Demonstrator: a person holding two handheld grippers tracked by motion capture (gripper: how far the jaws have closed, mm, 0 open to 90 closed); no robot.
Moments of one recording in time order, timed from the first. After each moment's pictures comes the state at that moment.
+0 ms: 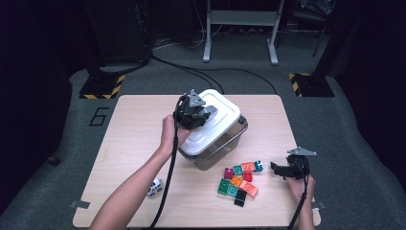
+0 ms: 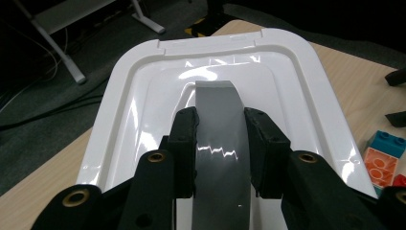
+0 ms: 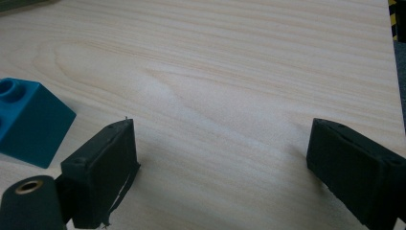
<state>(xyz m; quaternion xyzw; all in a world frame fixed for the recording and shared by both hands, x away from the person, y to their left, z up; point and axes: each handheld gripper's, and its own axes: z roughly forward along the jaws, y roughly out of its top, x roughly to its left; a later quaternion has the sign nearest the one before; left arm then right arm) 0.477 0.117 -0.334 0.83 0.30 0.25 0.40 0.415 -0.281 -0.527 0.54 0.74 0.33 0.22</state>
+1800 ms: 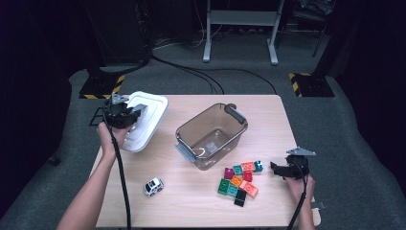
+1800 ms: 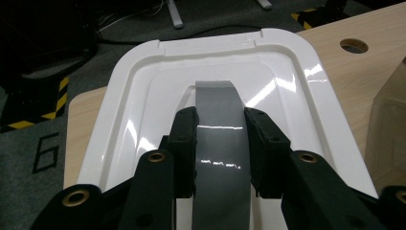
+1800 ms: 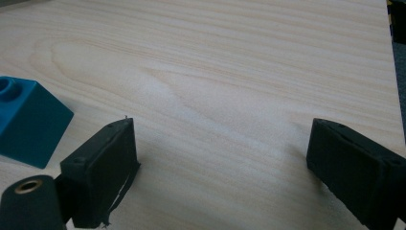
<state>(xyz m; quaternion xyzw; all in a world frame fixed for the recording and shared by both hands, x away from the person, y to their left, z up) 0.490 0.314 -0.371 0.73 0.50 0.29 0.37 0.415 -0.280 -0.527 0.54 0.74 0.33 0.23</state>
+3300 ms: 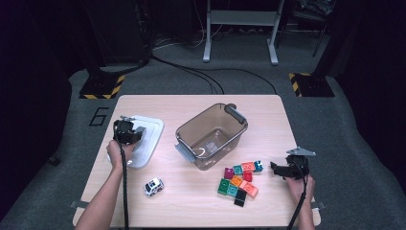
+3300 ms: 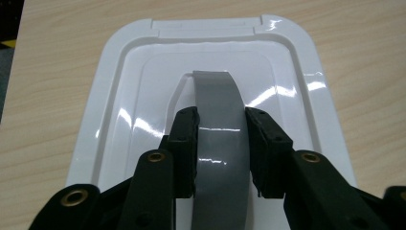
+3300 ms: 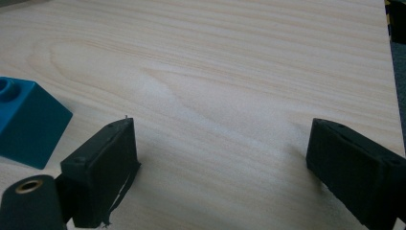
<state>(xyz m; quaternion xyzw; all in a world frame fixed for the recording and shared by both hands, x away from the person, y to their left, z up) 0.515 0.327 -0.483 0.74 0.56 0.25 0.27 0.415 -0.279 -0.527 0.54 0.74 0.33 0.23</state>
